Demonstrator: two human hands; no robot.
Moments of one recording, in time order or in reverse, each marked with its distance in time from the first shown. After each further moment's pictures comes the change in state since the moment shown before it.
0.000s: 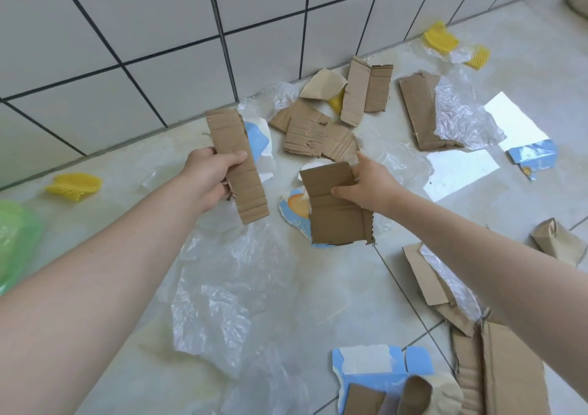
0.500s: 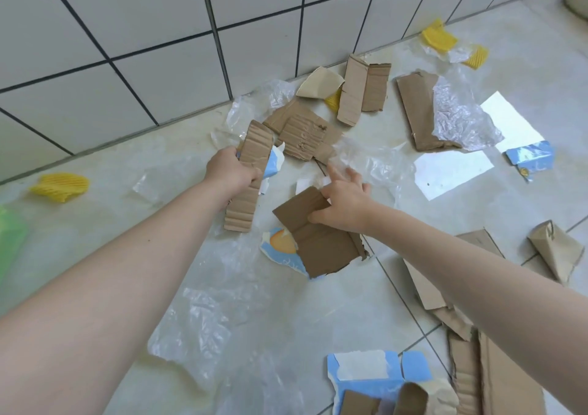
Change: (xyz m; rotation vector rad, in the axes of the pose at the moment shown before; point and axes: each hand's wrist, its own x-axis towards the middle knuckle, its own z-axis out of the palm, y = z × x) left_hand 0.024 -0.017 0.026 0.722 0.110 0.175; right_hand -0.008 -0.014 0.028 -0.281 -0.179 -0.081
